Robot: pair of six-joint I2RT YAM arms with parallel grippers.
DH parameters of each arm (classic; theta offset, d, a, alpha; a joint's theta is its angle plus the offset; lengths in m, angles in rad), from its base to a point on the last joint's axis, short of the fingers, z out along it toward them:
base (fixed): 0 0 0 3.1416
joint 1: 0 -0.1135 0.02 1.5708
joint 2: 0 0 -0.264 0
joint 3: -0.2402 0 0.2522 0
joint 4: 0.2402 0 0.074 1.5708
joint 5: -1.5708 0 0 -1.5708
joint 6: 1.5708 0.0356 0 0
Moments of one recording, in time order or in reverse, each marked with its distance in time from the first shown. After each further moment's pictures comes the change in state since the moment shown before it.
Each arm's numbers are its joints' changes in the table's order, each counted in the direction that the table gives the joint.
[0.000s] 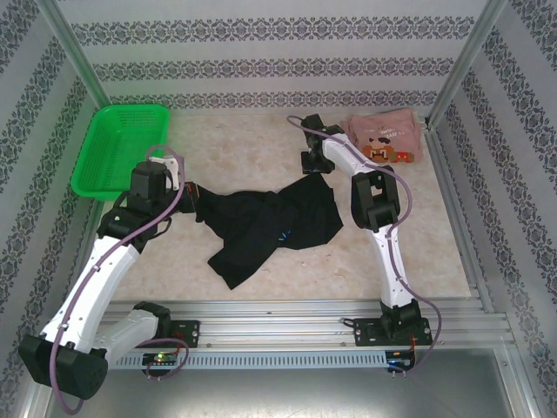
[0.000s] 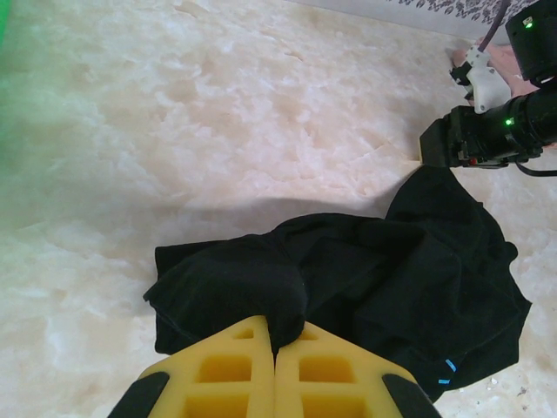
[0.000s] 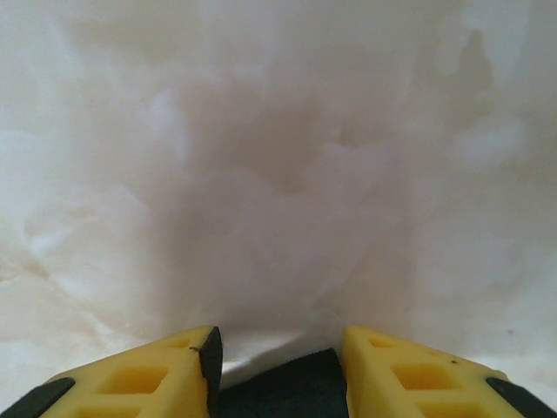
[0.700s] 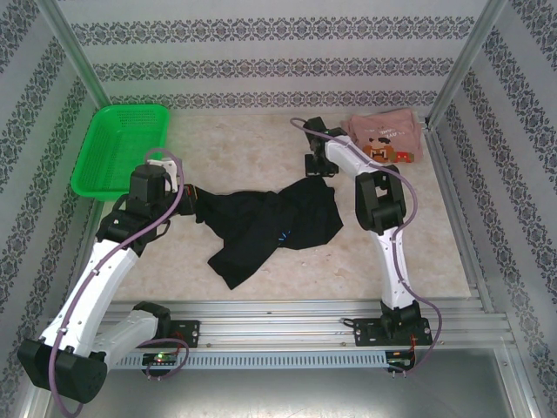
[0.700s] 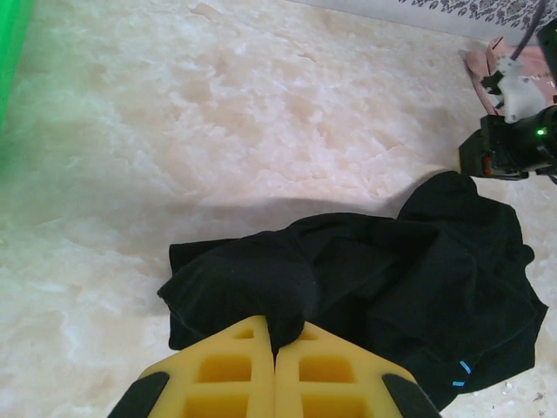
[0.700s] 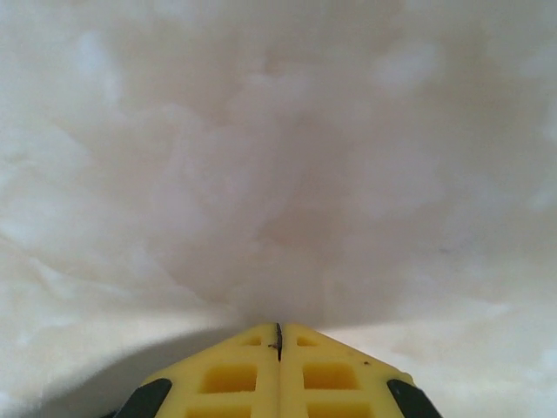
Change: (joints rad) left arm 0.000 -0.016 0.013 0.002 0.031 0.004; right arm 0.010 -0.111 0.142 -0.026 -0.048 0.047
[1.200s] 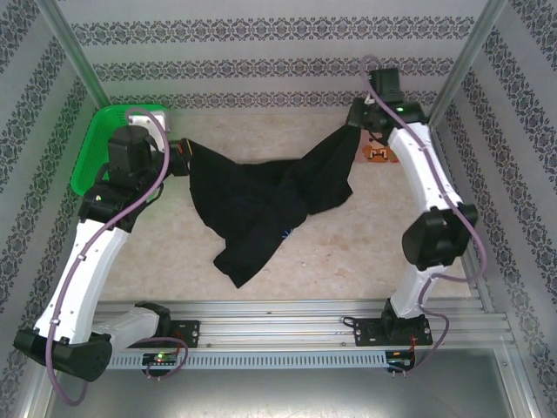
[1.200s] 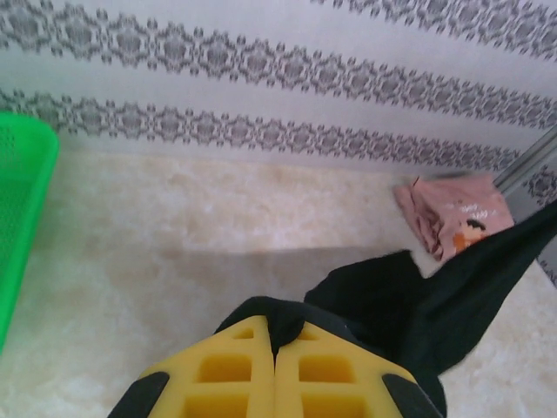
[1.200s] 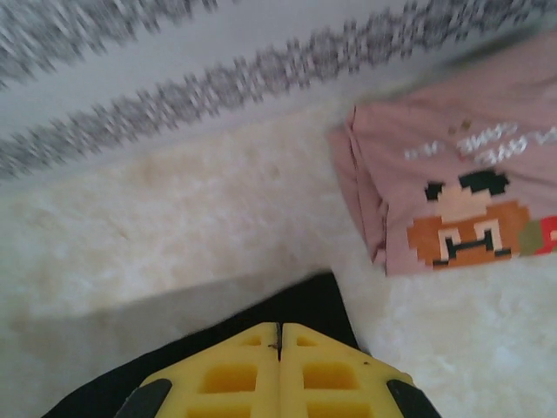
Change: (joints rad) left arm -0.006 0.149 -0.416 0.000 0.011 0.040; right arm 0.172 -0.585 0.095 -0.114 0.113 0.073
